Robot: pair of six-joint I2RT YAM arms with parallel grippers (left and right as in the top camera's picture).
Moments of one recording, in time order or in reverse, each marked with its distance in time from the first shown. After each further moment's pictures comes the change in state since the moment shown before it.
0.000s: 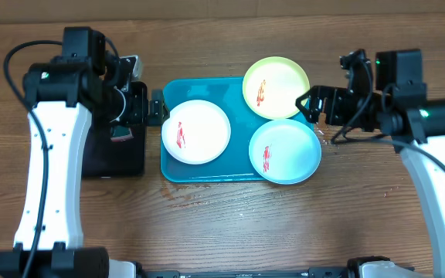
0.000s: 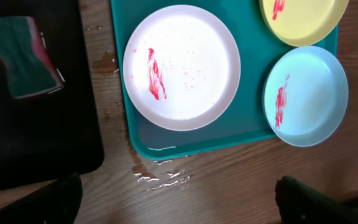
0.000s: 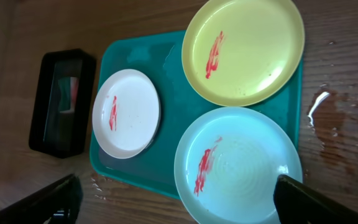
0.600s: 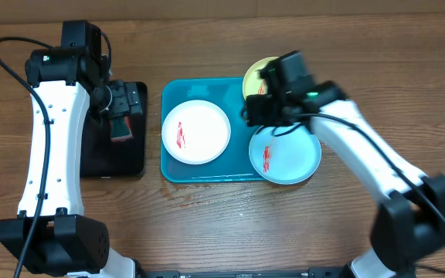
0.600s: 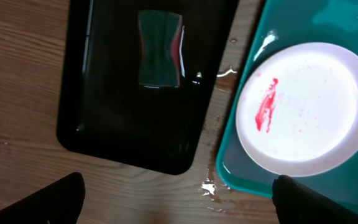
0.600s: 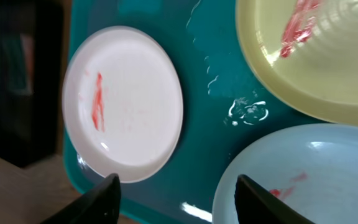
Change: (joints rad) left arm 0.045 0.098 0.048 0.006 -0.381 -0.202; right arm 0.372 0.393 0.016 0.251 0.203 0.205
